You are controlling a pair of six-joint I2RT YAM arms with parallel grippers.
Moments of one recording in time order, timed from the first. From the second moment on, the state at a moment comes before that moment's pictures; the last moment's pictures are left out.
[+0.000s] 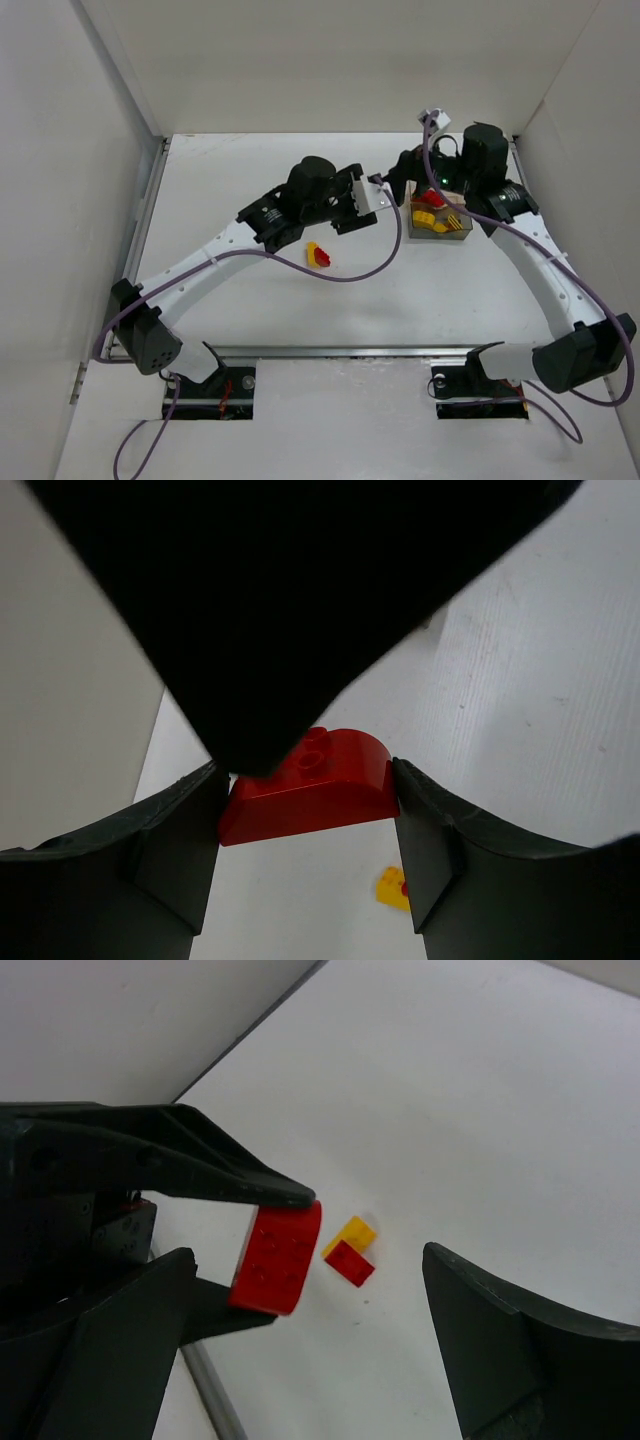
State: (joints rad) left arm -0.84 1.45 1.42 -0.37 0.16 0.61; right arm 0.30 1.30 1.36 -0.32 -0.67 0.19
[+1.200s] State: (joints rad) left arm -0.86 1.45 1.41 -0.34 0.07 0.64; right arm 0.42 1.47 1.38 -0.31 -0.77 0.23
